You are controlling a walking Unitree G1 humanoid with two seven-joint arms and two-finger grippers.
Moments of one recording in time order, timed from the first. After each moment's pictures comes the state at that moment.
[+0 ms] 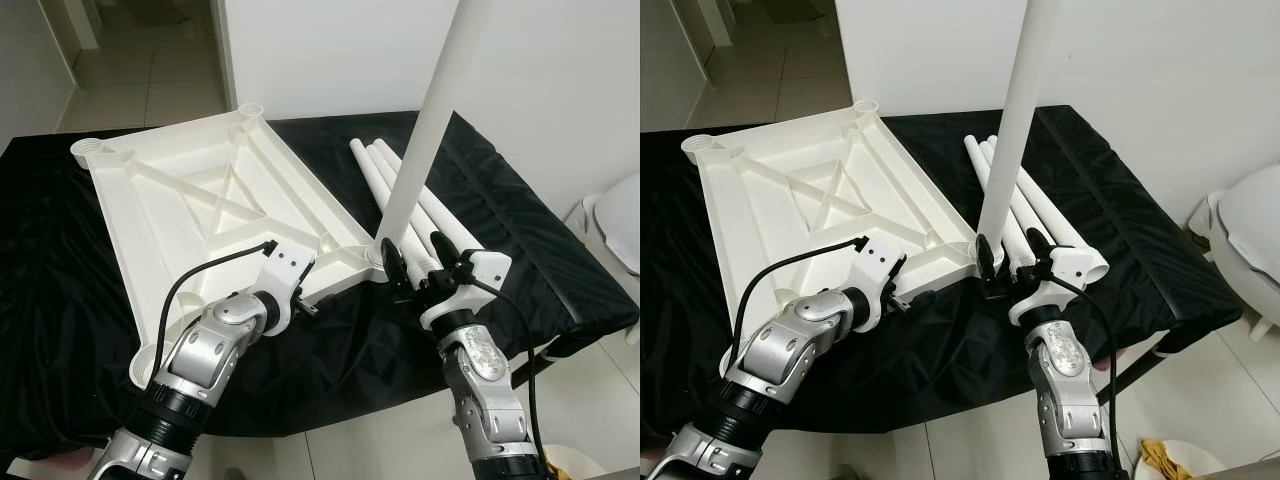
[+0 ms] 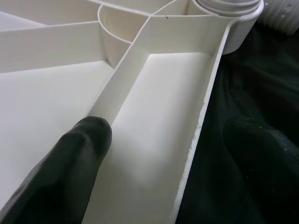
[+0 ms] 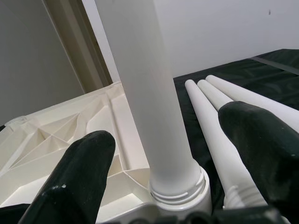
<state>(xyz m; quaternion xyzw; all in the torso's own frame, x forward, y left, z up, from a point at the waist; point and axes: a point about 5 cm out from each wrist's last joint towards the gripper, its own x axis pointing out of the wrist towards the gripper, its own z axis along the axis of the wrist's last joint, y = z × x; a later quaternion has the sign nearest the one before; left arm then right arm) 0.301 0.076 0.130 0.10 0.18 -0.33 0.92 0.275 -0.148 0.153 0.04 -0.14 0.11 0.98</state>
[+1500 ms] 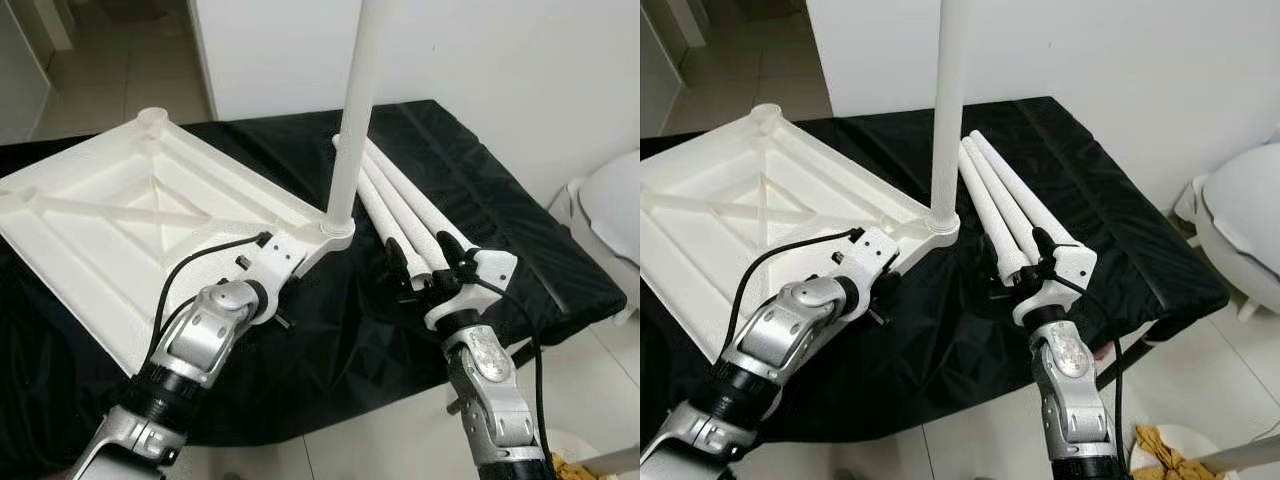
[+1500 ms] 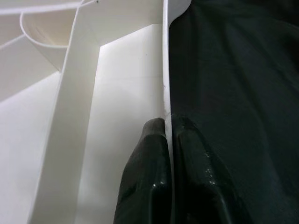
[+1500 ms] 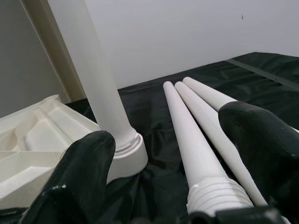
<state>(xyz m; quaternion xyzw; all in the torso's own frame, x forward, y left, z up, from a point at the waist) 0.323 0.092 0.135 0.16 0.20 -0.28 0.93 0.271 -0.151 0.158 0.02 -0.14 0.10 0.99</state>
